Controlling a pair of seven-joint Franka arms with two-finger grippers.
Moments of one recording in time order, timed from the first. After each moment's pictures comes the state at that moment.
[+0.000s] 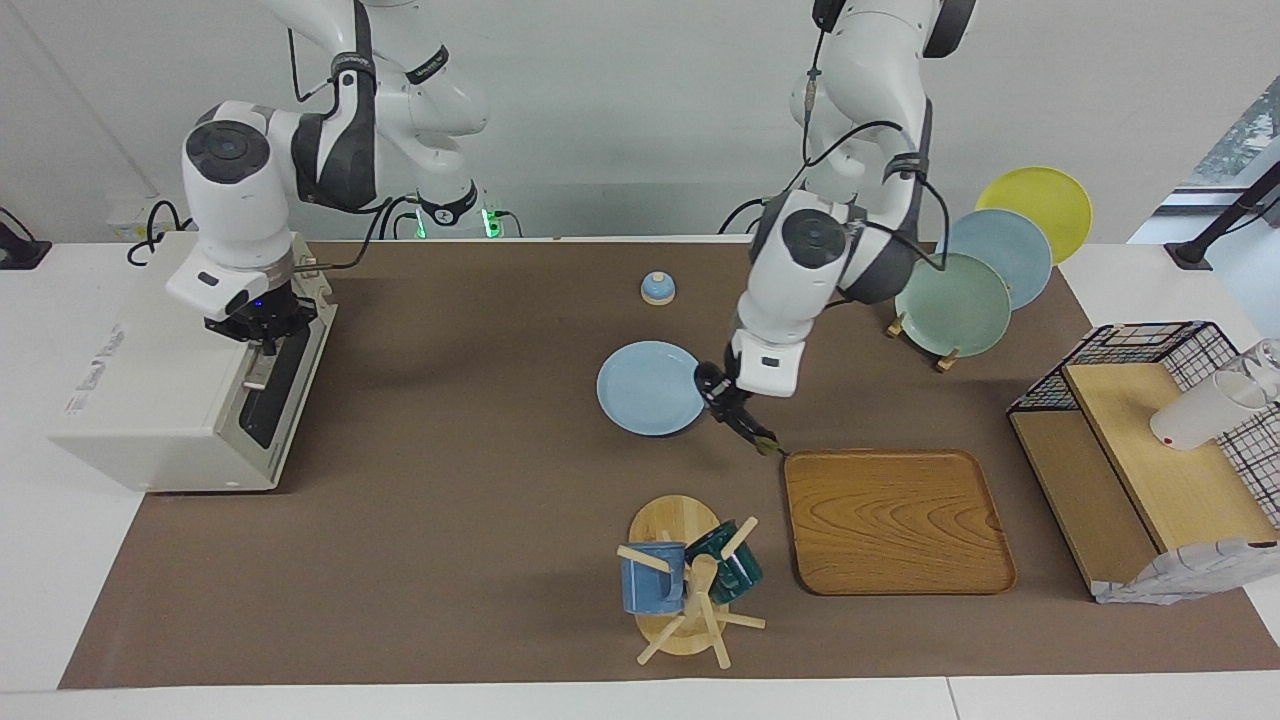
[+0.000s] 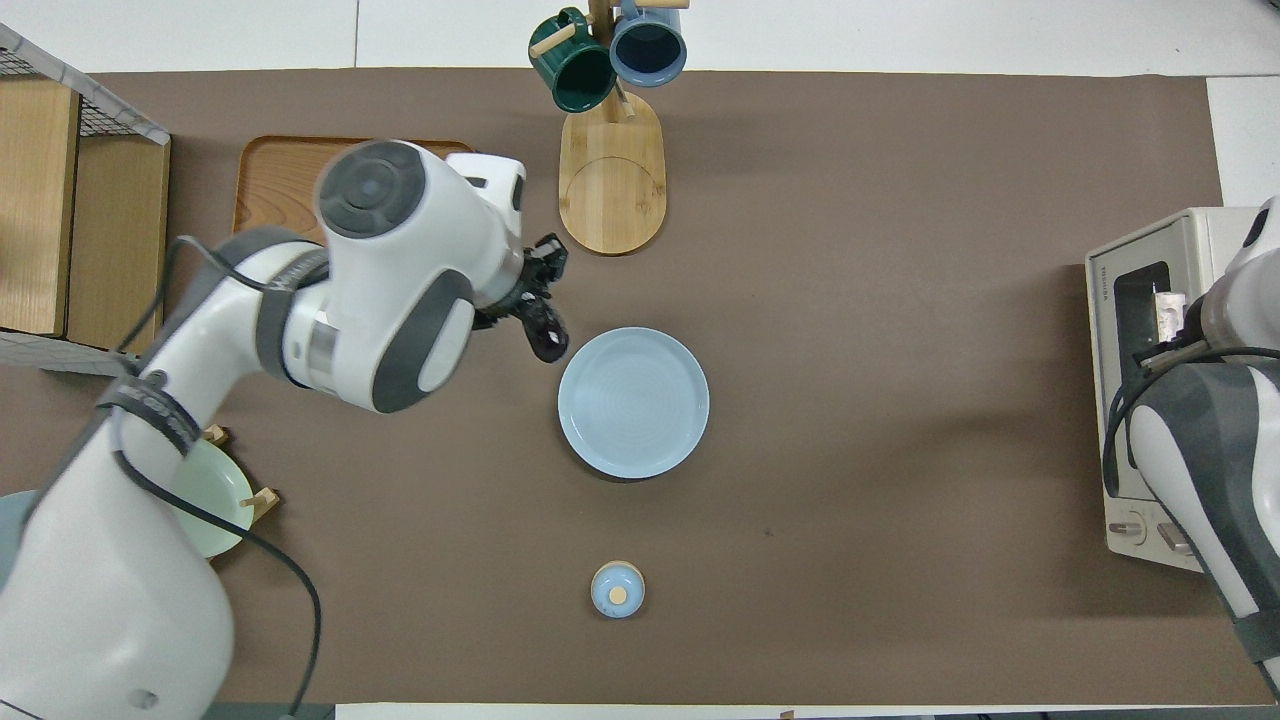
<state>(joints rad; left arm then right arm) -0.38 0.34 -0.07 -1.68 -0.11 2.09 -0.88 -0.12 -0.05 0.01 -2.06 -0.35 2.00 -0.33</state>
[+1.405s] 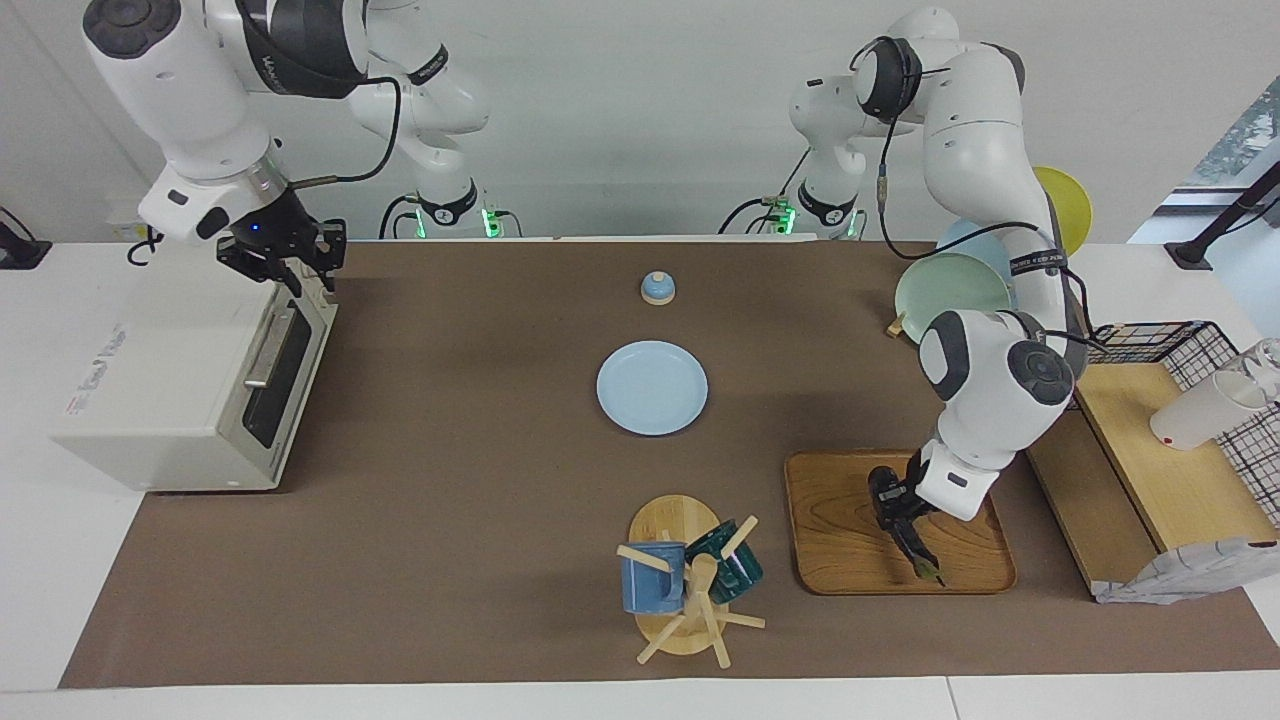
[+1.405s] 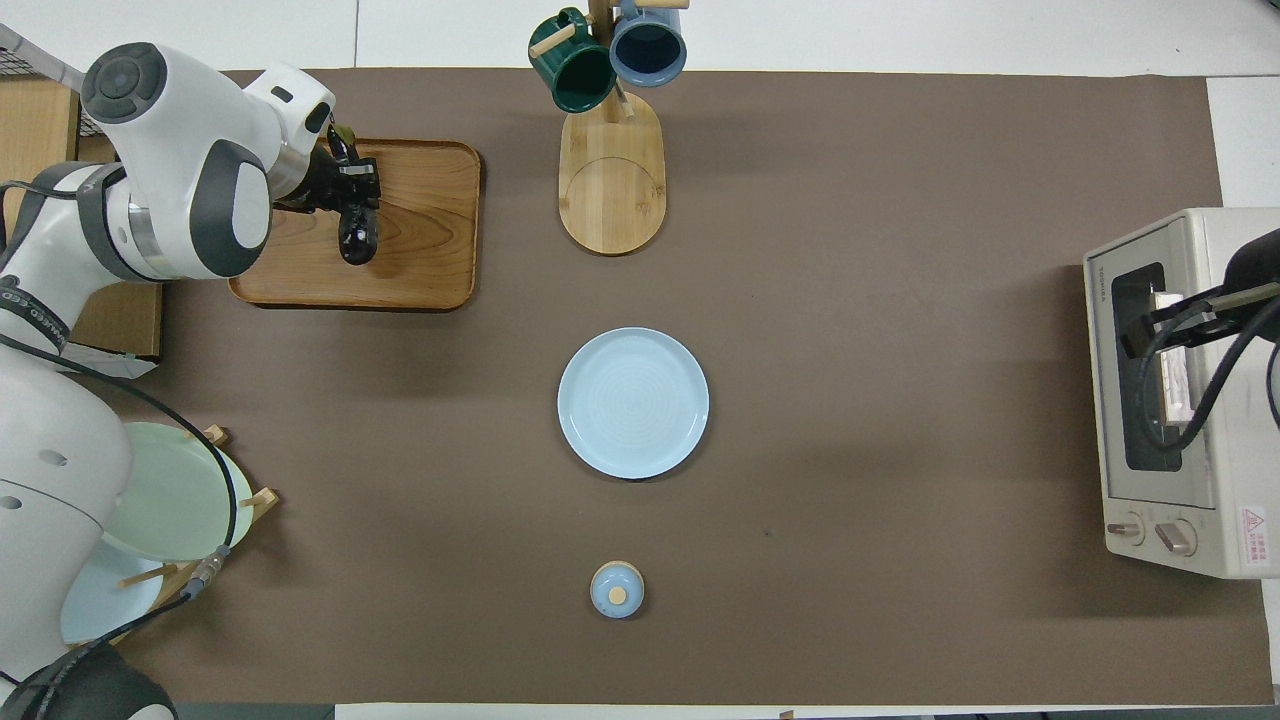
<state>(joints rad) -0.09 0.64 -0.08 -1.44 -0.07 2.18 -0.21 -0.03 -0.02 0.01 -1.66 -0.05 1.55 -0.26</state>
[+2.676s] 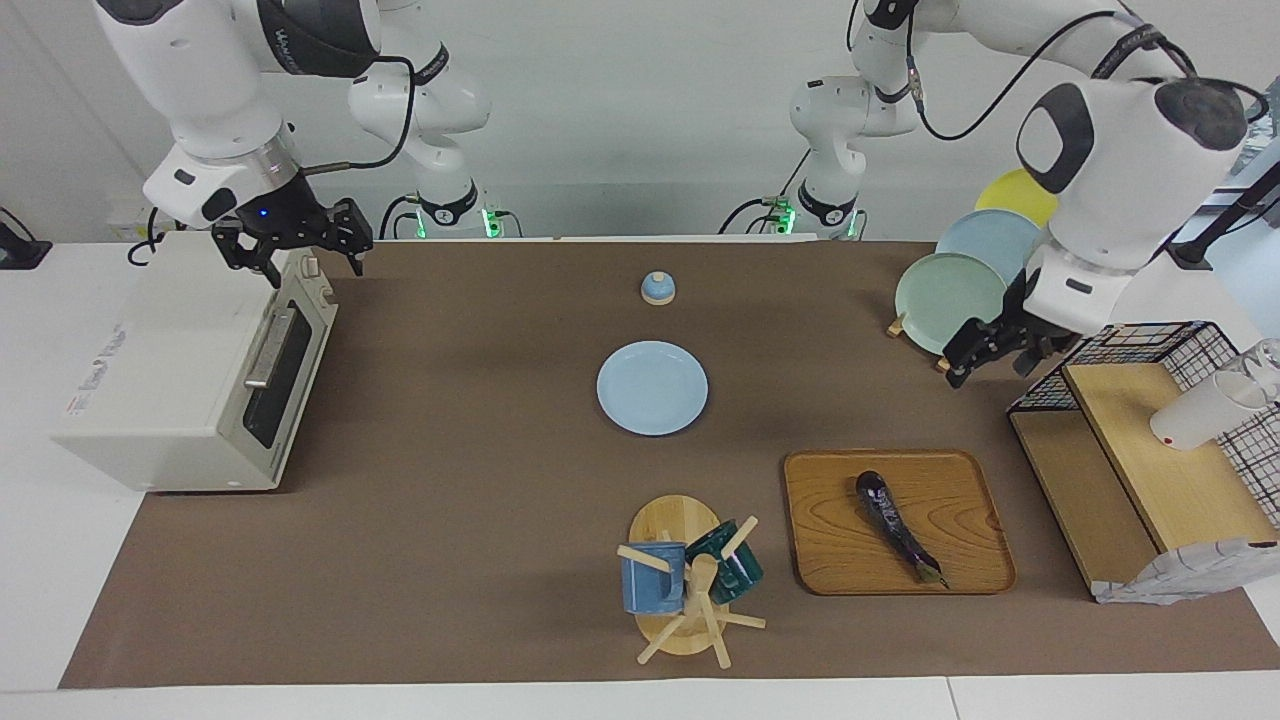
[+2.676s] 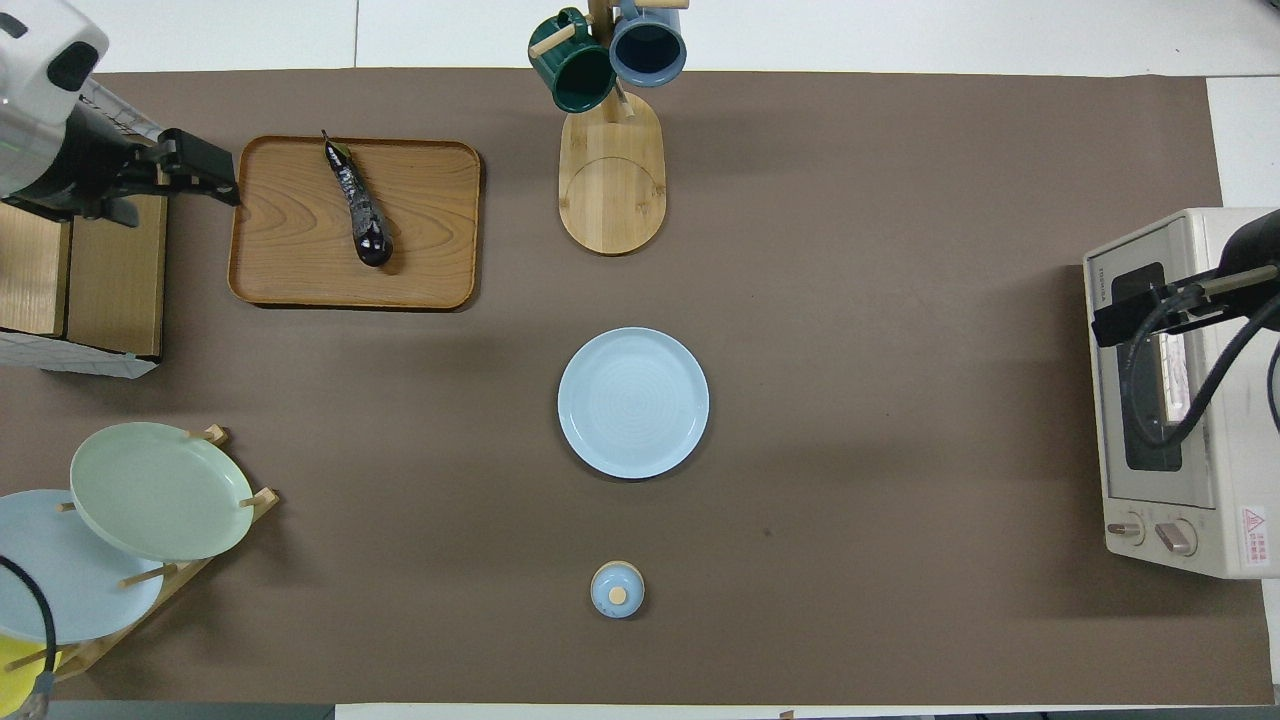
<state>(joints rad) -0.06 0.19 -0.05 -1.42 -0.03 1.64 -0.20 0.04 -0.01 -0.02 -1.60 -0.05 1.53 -0.19</state>
